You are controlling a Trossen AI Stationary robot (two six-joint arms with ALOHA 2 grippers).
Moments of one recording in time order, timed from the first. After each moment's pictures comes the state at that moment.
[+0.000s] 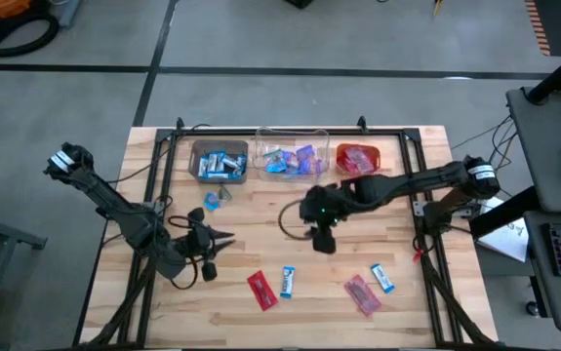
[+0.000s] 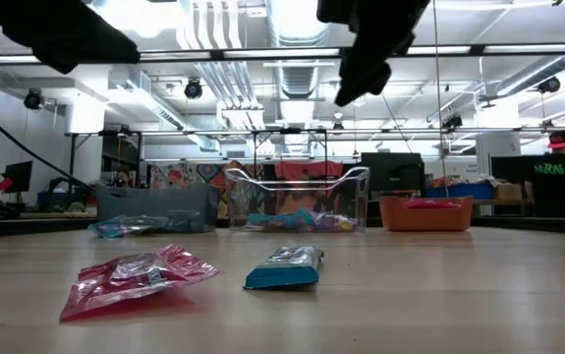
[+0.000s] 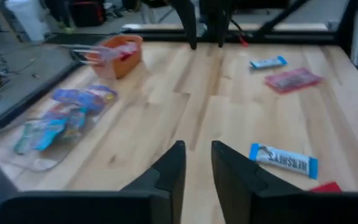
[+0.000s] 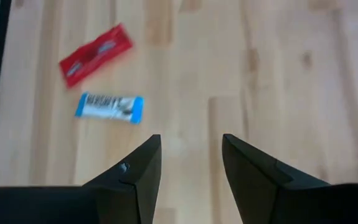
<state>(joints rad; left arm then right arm) -0.72 1.10 0.59 -0.08 -0.92 -0.46 0.08 1.60 1.29 -0.65 -0.11 0.16</state>
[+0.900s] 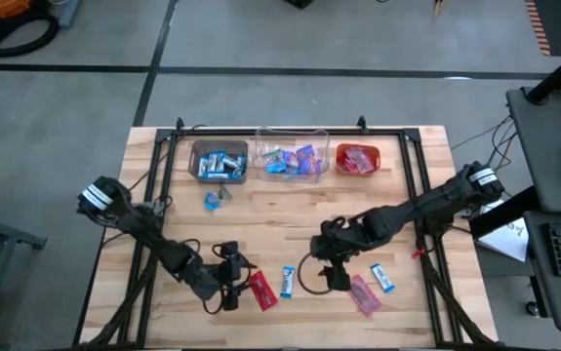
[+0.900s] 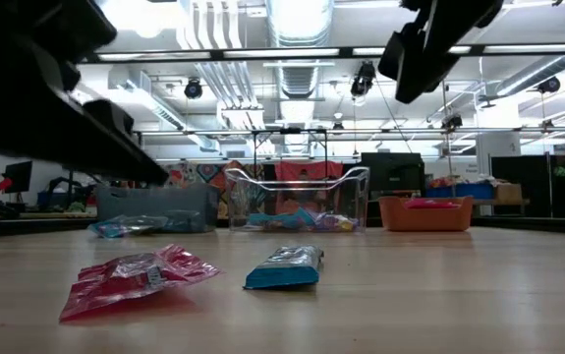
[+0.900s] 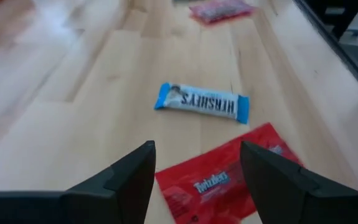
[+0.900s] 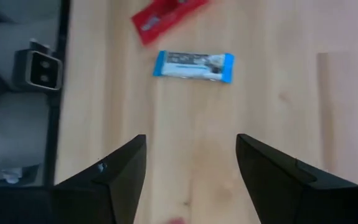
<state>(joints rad) -0.68 1.69 0.59 0.51 -0.62 -0.45 0.34 1.60 1.20 -0.59 -0.11 0.39</state>
